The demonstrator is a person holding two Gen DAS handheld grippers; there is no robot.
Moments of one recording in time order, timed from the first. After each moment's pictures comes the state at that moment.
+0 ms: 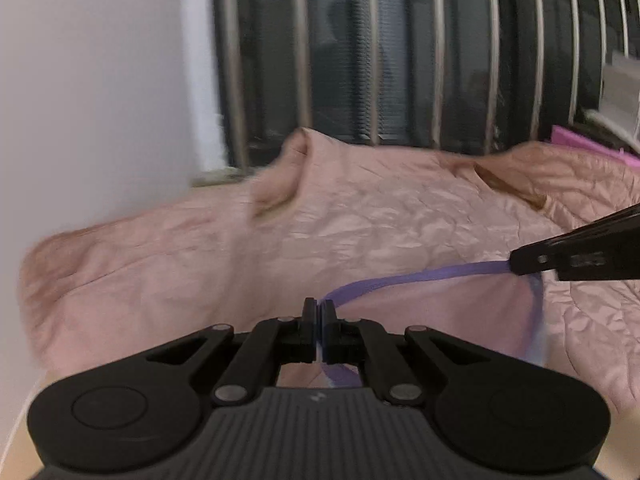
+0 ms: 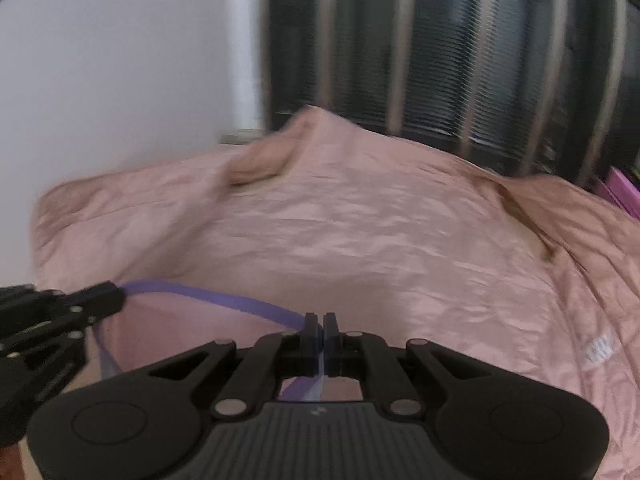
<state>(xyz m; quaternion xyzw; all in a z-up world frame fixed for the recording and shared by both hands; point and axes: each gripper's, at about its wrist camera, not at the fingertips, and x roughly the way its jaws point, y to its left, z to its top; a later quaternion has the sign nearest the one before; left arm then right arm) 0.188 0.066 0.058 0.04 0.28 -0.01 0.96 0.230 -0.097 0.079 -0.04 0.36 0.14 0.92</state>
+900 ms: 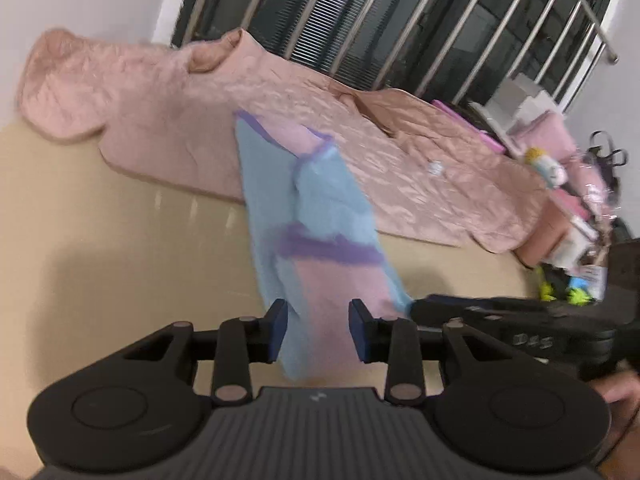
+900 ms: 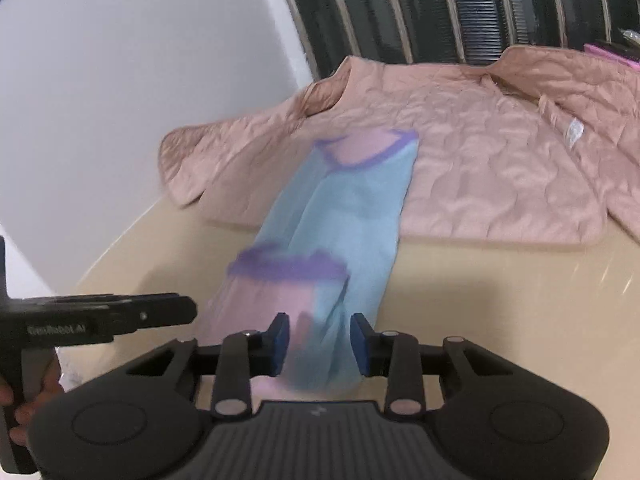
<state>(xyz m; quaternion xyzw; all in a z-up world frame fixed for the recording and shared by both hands) -0.060 0.066 0.035 -0.16 0.36 -0.16 0.90 -0.025 -0.175 0.013 0.07 0.38 0.26 0.89</state>
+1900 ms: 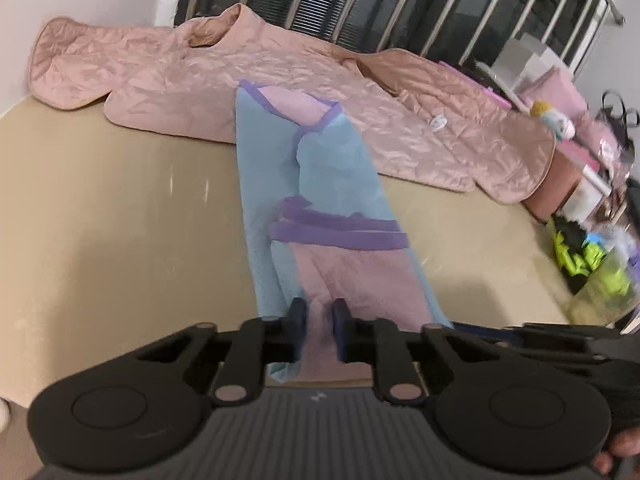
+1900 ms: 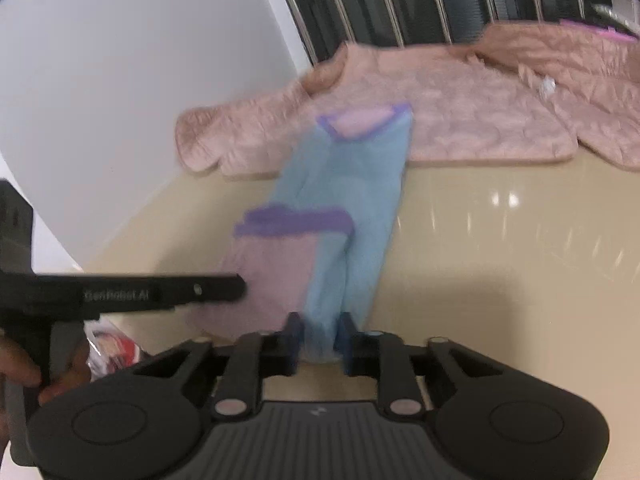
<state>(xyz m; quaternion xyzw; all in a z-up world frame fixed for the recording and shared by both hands) -0.092 0.028 0.021 -0.10 0.39 -0.12 0.90 -0.109 -0.180 0.002 0.08 0.39 0.25 0.88</state>
